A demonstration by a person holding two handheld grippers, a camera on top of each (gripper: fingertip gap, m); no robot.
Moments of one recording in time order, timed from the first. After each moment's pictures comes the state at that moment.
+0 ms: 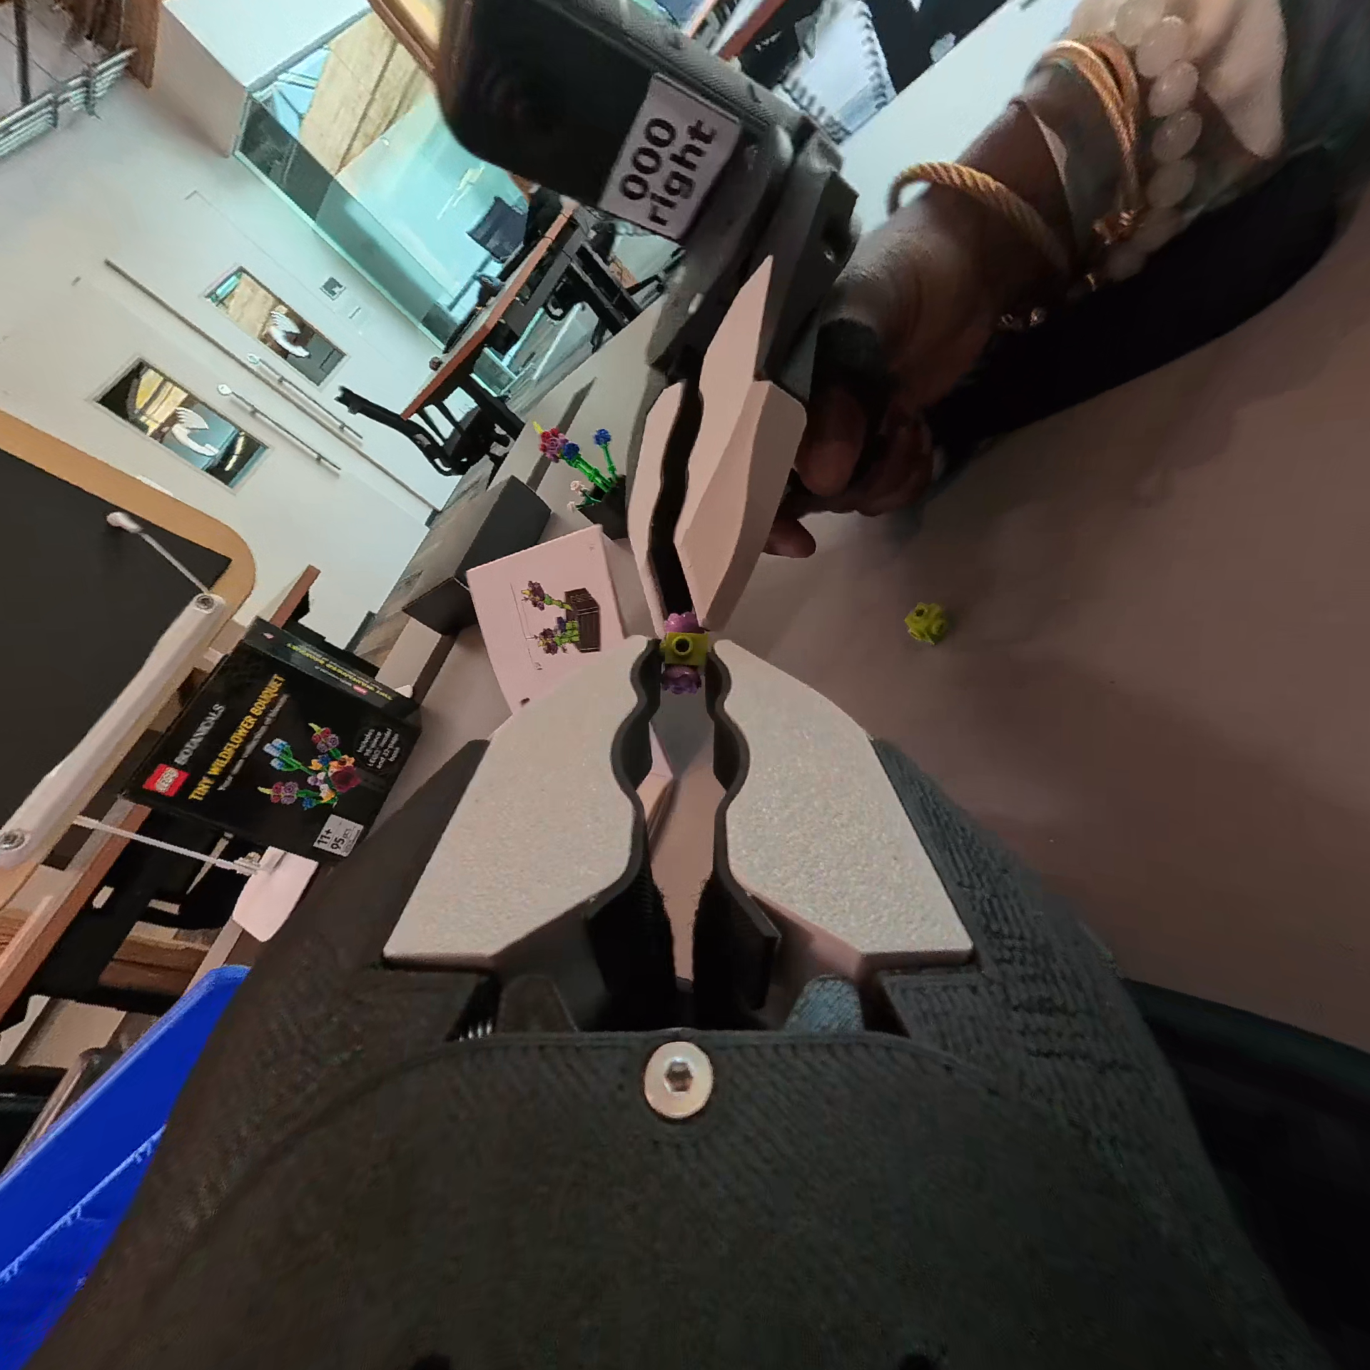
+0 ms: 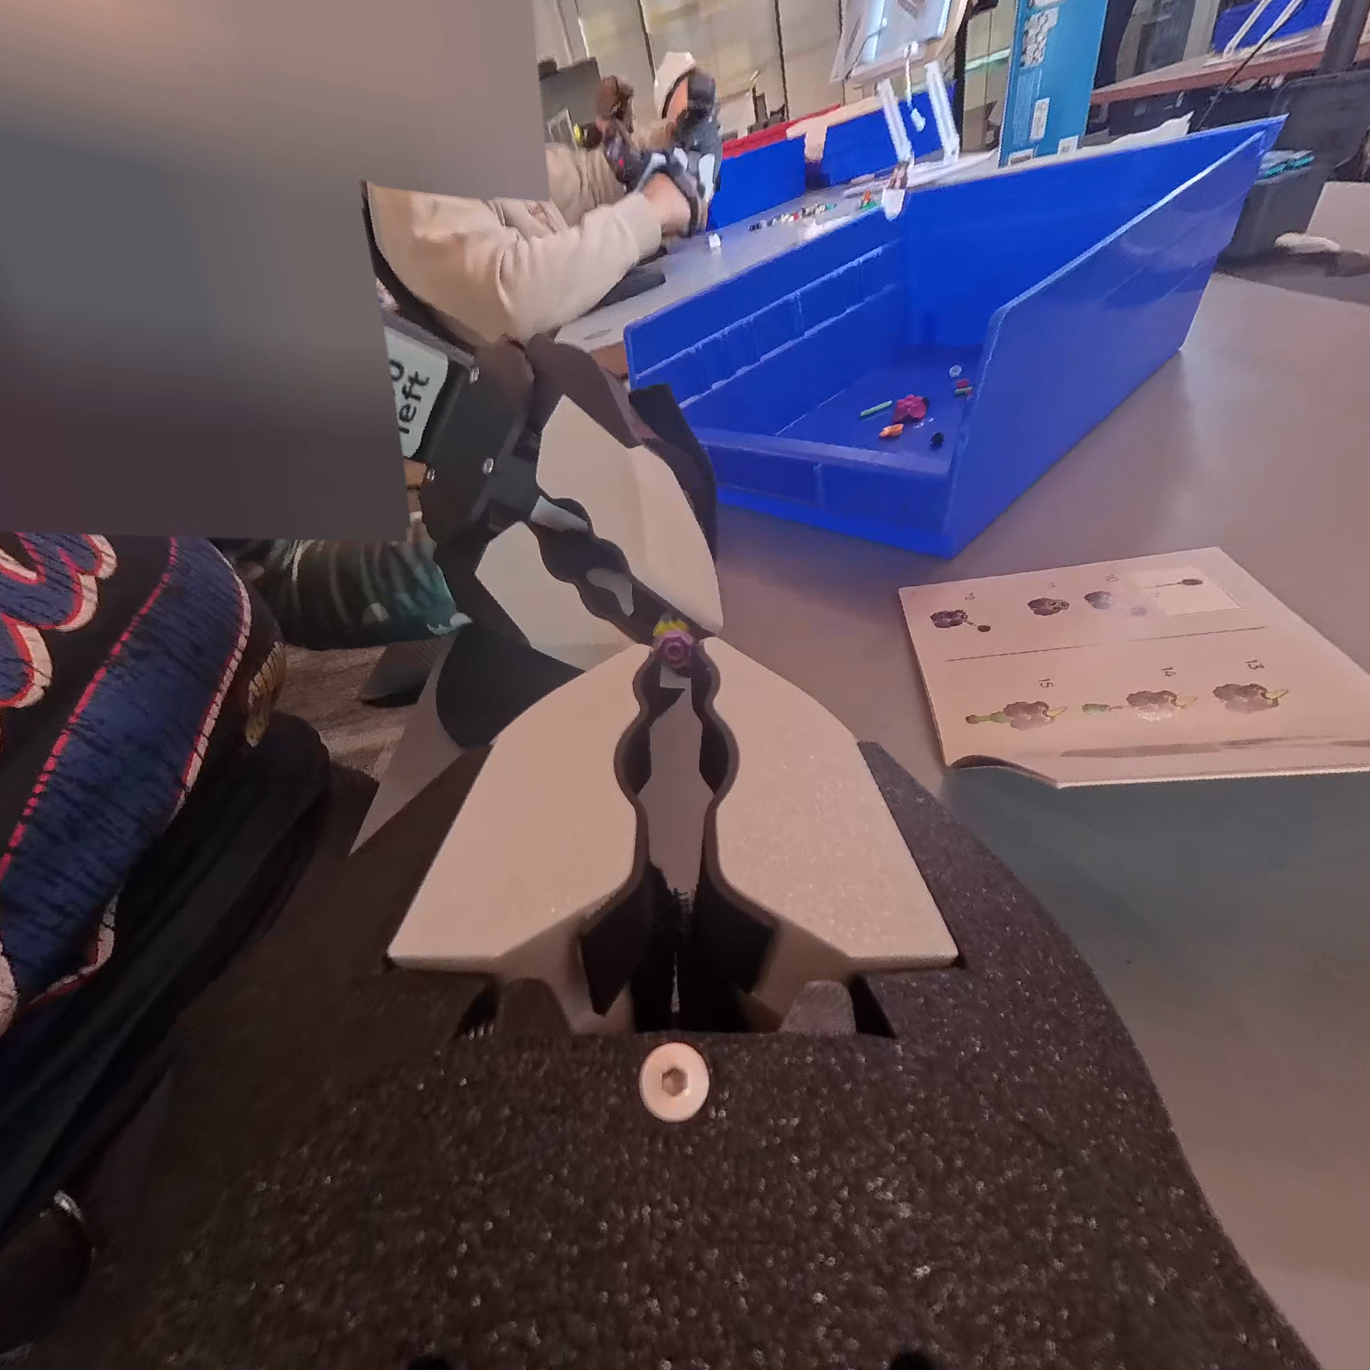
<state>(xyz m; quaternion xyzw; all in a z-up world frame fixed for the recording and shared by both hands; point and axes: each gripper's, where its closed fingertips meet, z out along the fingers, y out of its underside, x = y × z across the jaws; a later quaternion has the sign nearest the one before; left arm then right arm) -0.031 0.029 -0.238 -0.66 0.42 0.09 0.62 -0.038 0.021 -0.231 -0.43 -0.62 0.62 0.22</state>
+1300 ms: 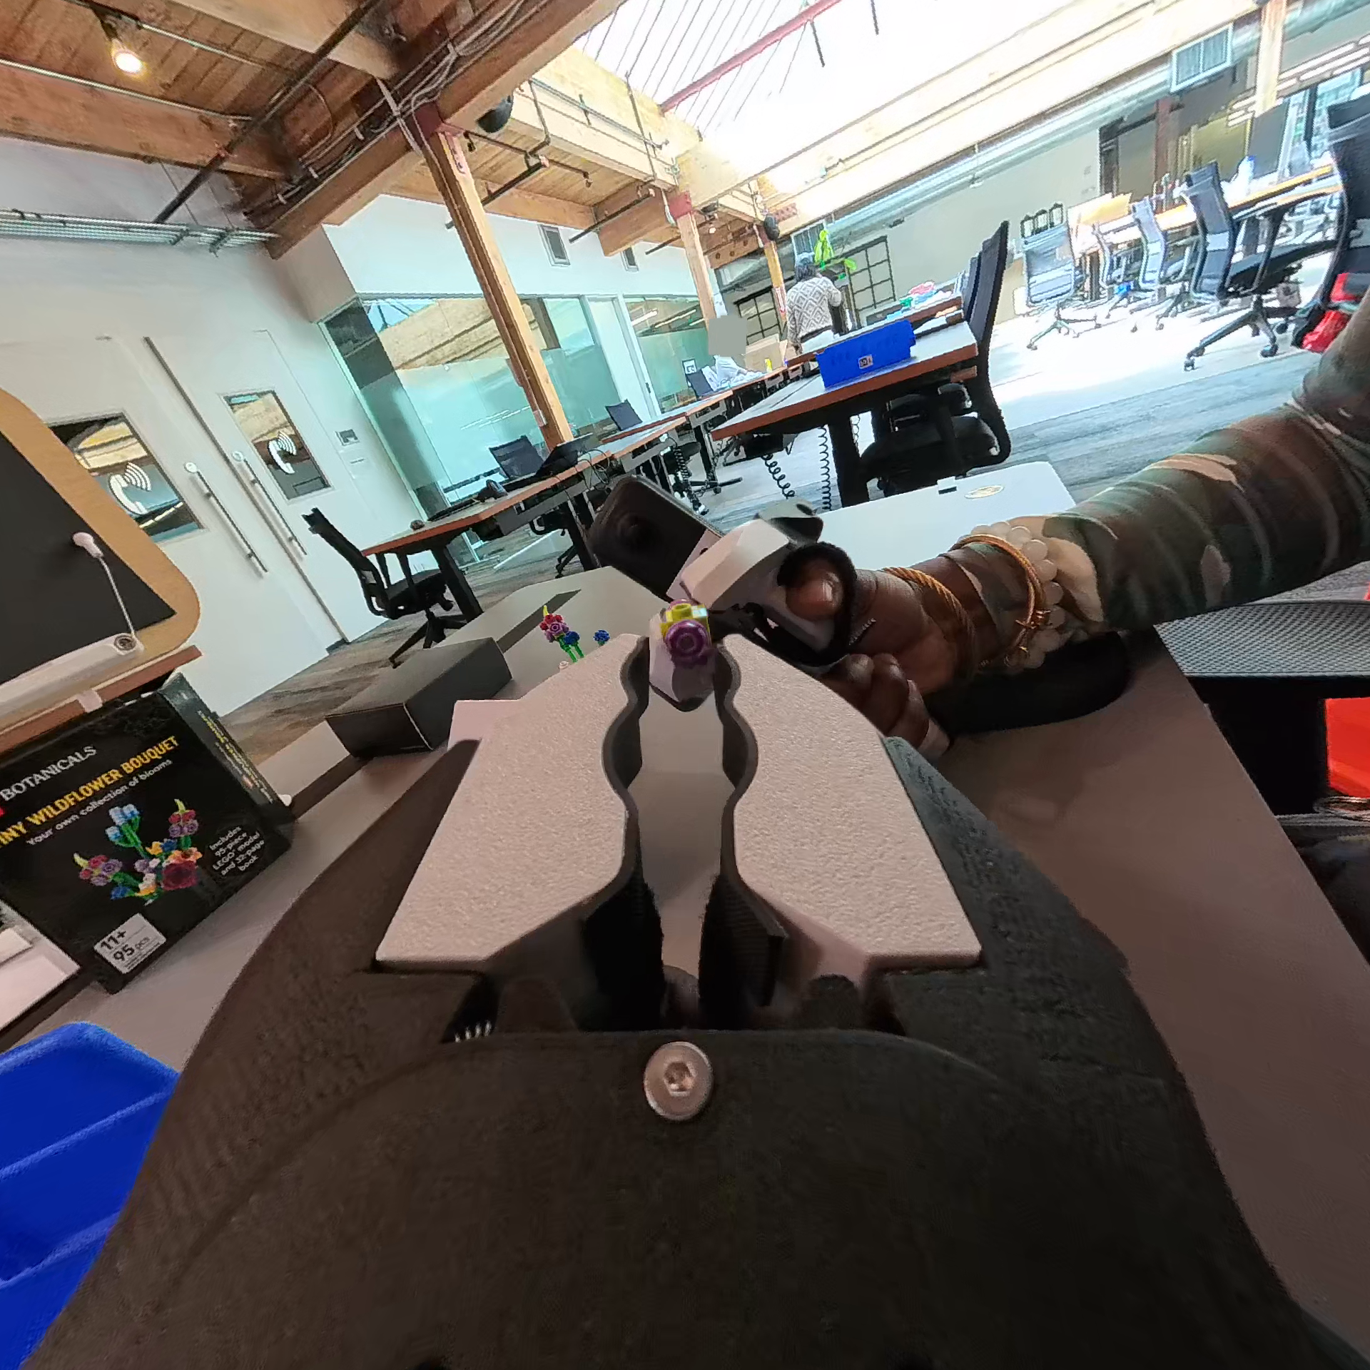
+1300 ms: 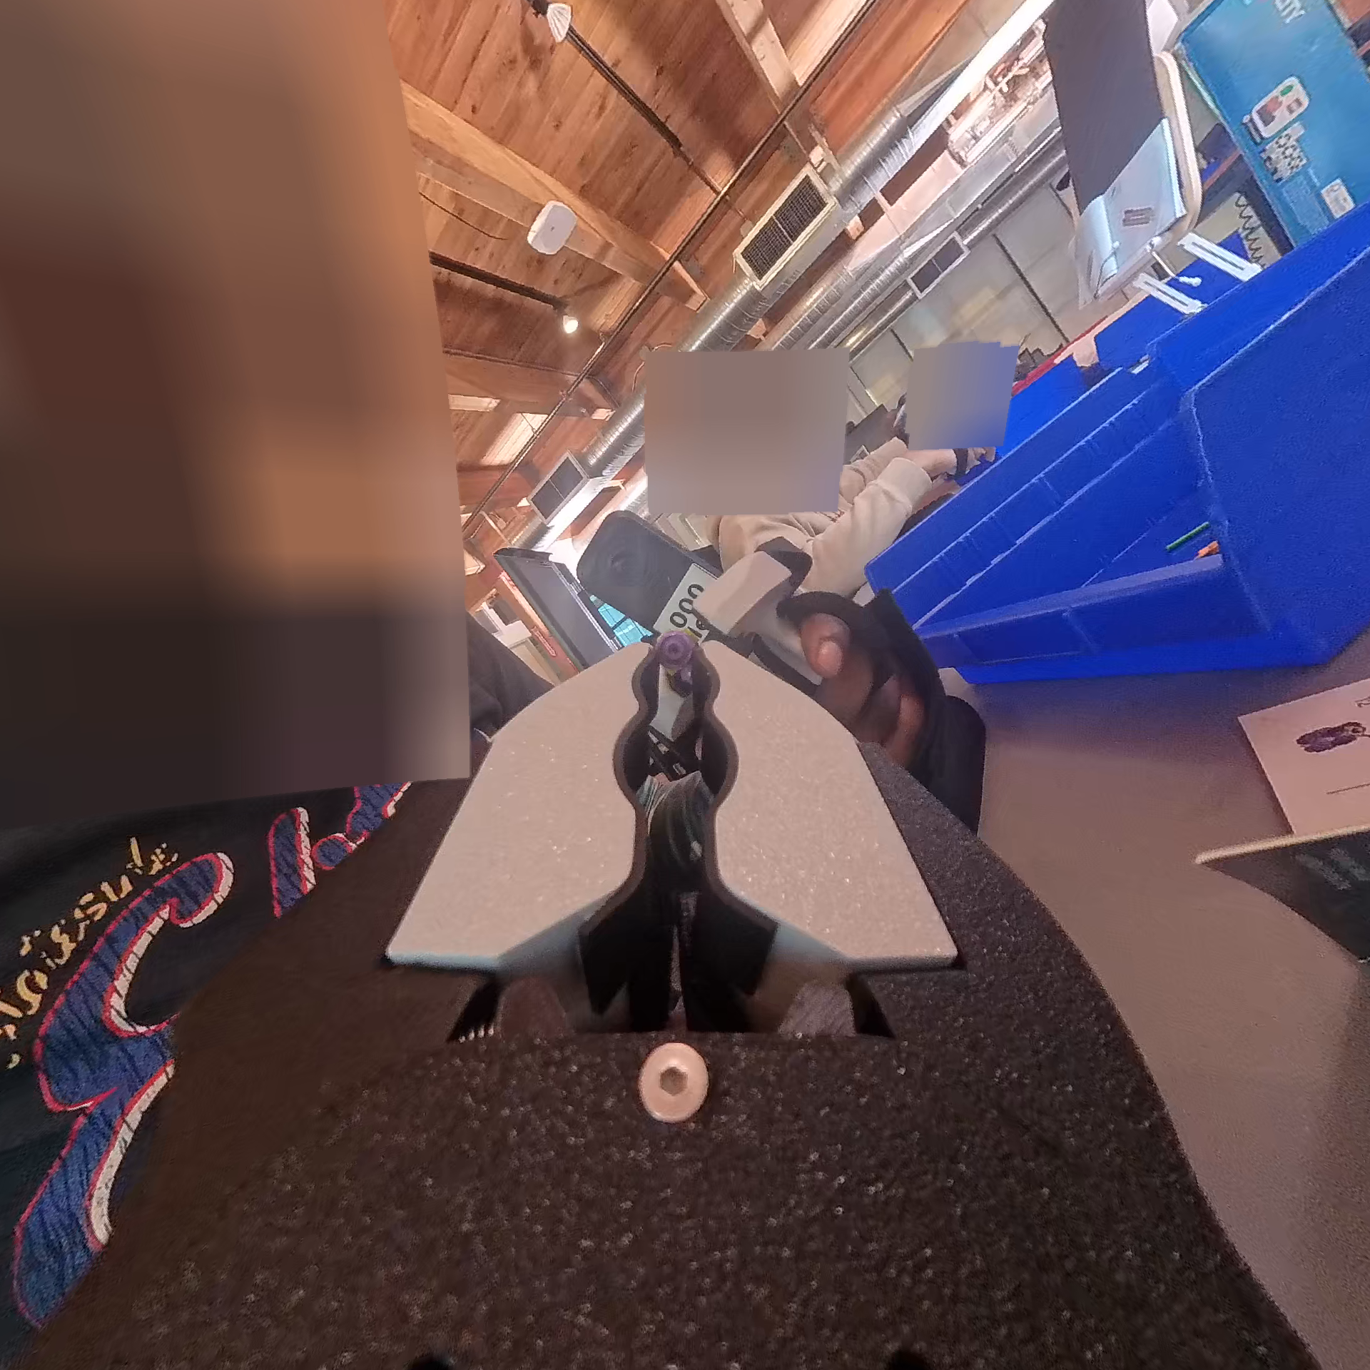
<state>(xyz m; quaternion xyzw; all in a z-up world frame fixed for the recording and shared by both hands) -0.022 0.019 -0.180 -0.59 0.30 -0.10 0.74 -0.029 0.014 -0.172 -0.37 -0.41 0.84 0.02</state>
